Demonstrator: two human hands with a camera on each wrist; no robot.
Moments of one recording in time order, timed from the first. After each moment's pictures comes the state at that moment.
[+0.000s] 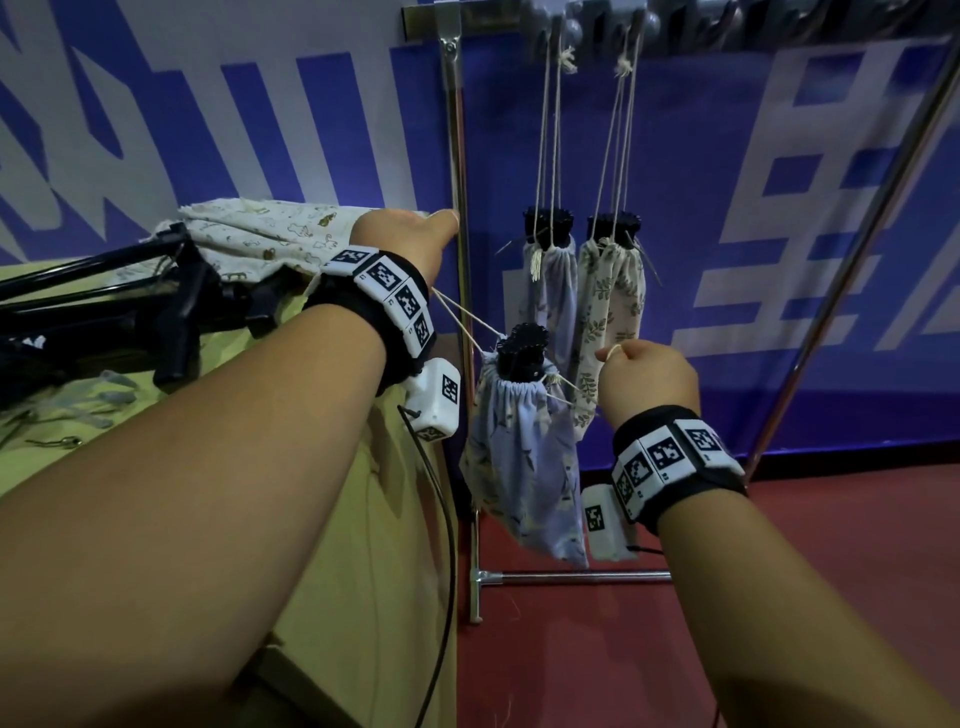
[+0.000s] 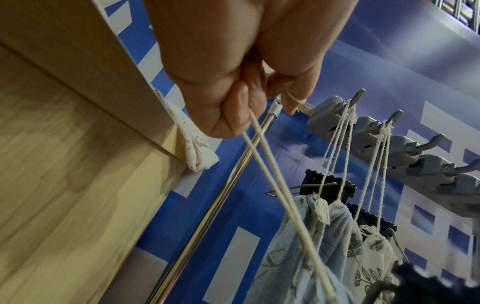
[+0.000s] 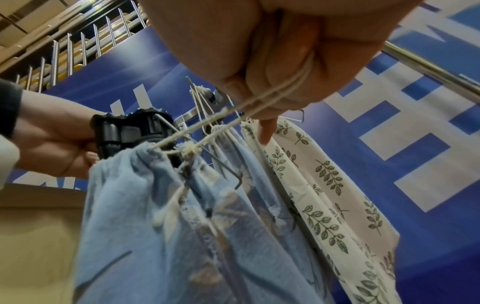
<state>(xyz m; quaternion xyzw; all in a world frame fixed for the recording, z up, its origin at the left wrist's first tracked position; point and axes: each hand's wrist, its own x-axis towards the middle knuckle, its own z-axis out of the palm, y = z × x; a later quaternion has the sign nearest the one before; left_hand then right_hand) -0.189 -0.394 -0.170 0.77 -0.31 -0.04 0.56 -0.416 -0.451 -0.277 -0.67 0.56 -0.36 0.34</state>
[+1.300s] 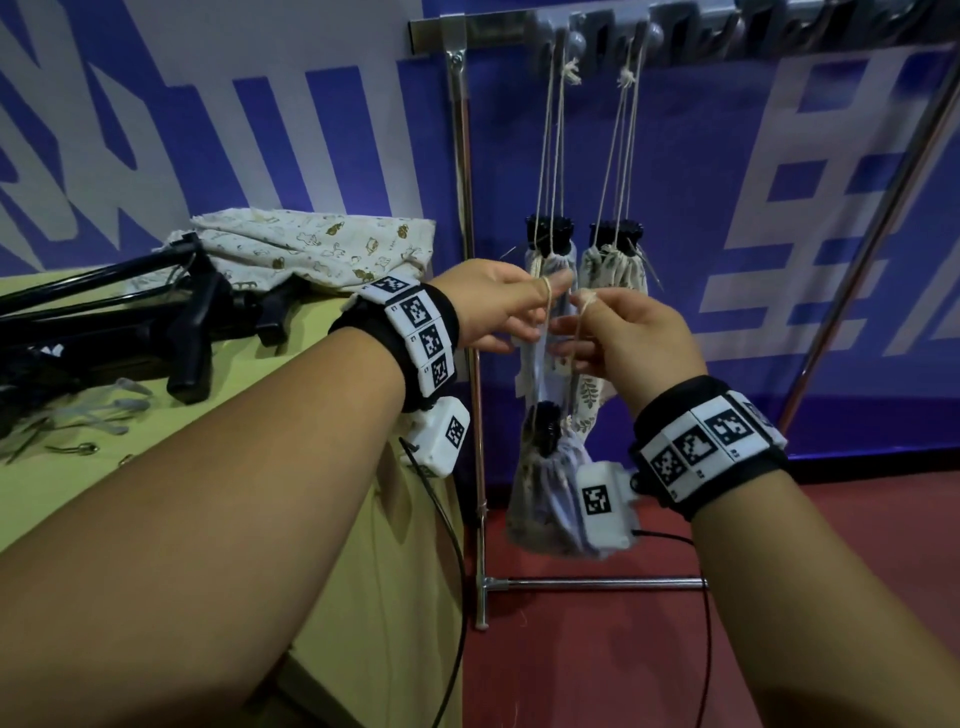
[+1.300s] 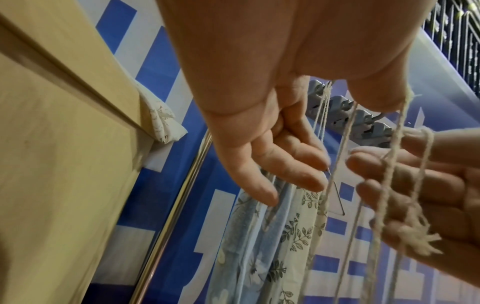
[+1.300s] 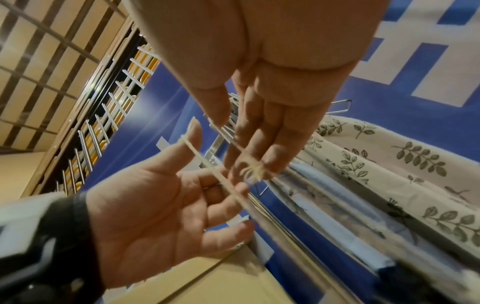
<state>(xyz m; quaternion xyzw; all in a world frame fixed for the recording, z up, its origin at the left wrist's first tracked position) -0.241 -0.386 -0.184 0.69 -0.50 -0.33 0.40 -0.407 -0.441 -0.236 -0.61 0.33 -0.43 0.57</state>
